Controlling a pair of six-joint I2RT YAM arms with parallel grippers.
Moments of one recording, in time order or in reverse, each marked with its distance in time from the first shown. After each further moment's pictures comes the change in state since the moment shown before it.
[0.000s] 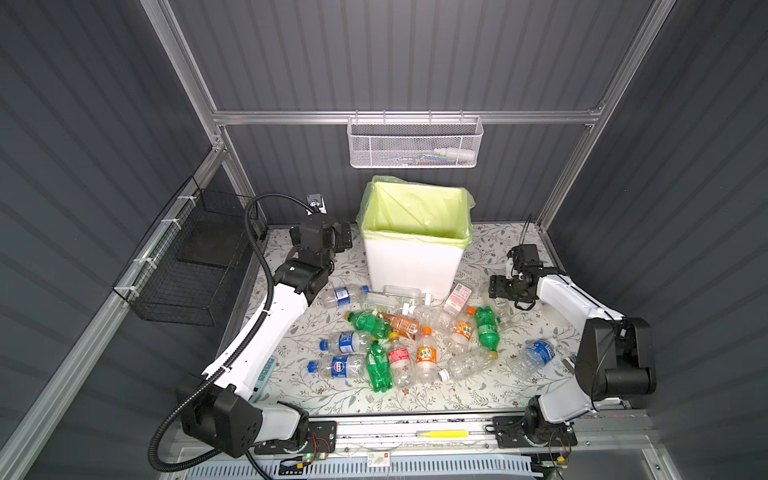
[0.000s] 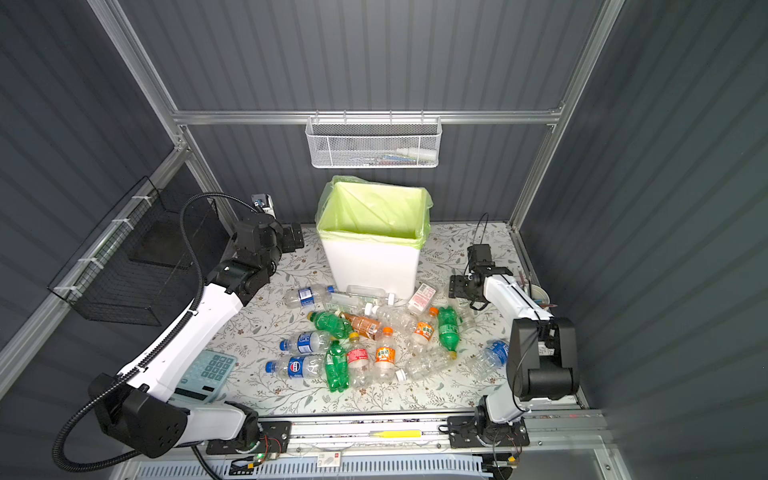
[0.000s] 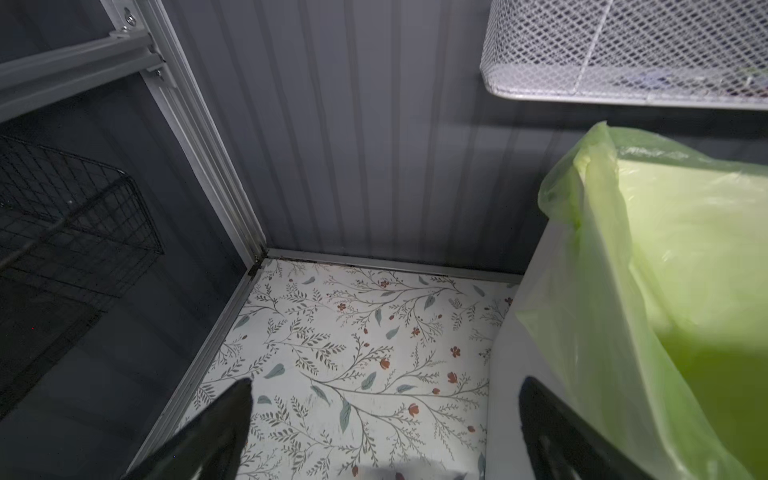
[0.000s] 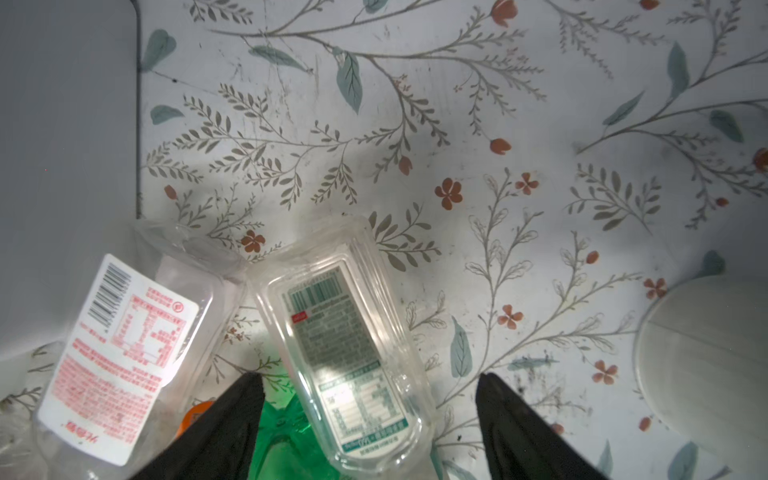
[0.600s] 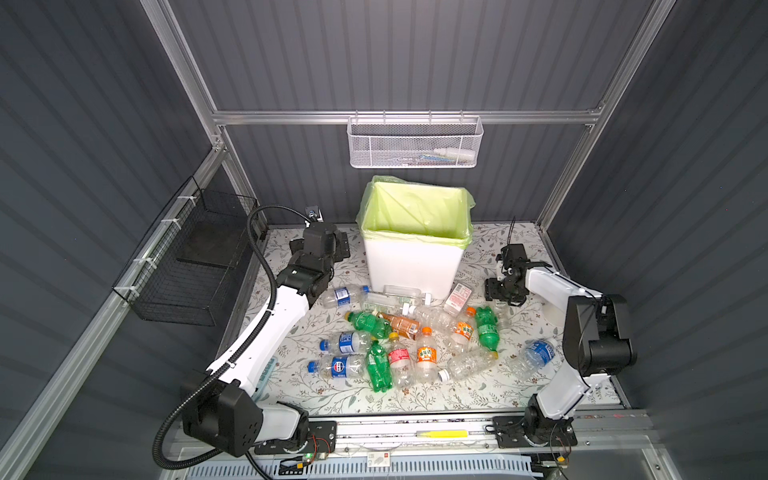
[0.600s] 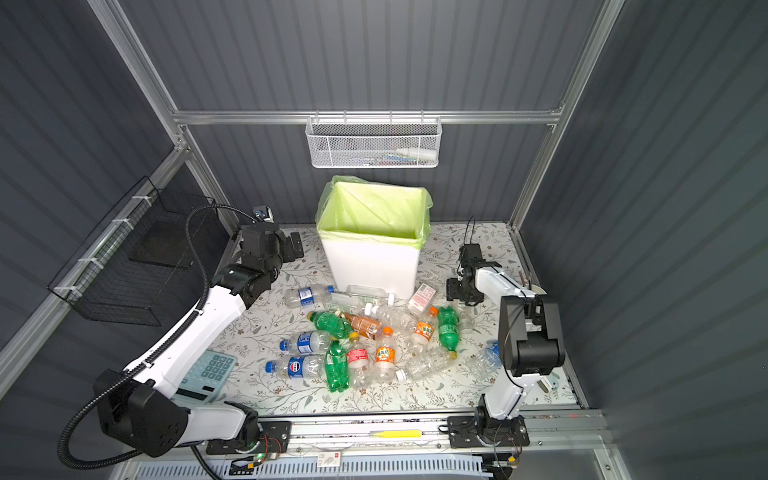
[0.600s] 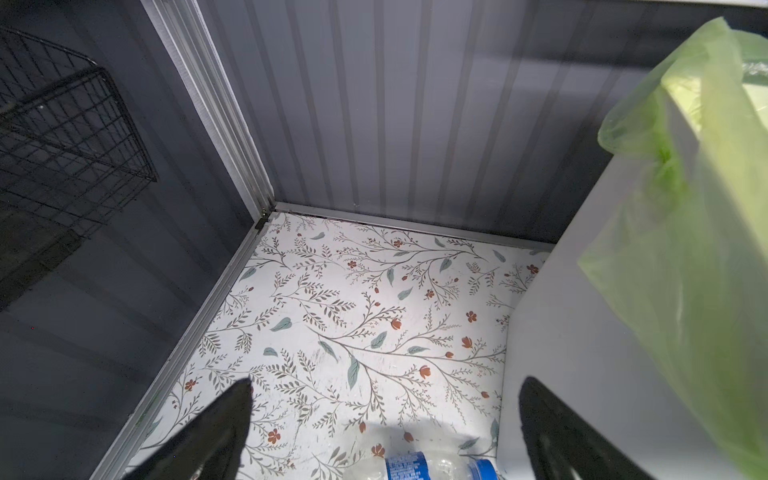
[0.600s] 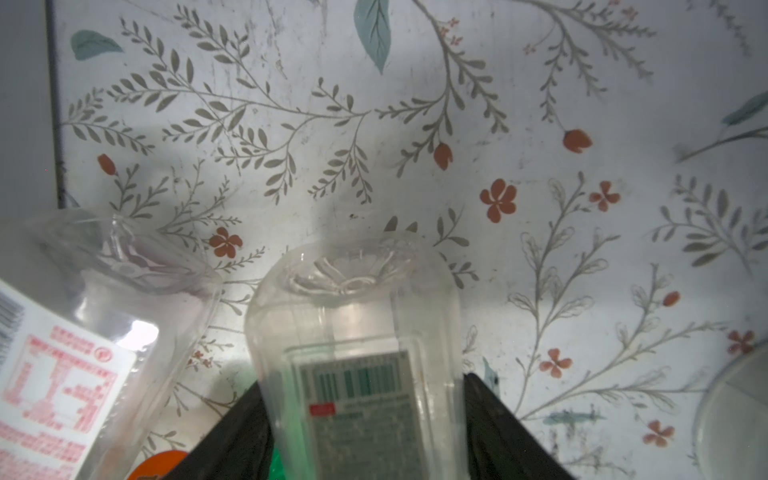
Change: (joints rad) left arm 0.026 0.004 -0.068 -0.028 -0.005 -0.076; right arm 0.017 0.150 0.066 -0.015 -0.002 -0.056
